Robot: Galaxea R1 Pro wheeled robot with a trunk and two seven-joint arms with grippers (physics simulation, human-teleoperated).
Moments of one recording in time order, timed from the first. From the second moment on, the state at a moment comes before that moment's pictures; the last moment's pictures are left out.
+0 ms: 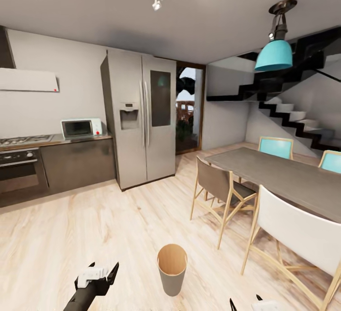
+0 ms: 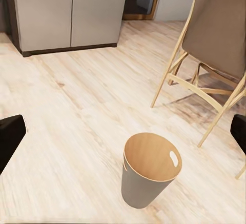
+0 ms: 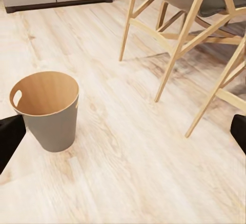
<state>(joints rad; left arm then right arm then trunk) 0.06 0.06 0.05 -1.23 0.20 -0.08 -0.24 0.04 -0.06 -0.04 -0.85 0.05 -0.33 0.07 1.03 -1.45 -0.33</state>
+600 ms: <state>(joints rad) 0.06 0.06 0.06 -1.23 0.20 -0.08 -0.24 0.04 -0.06 -0.04 -0.85 0.05 -0.33 0.07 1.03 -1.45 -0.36</state>
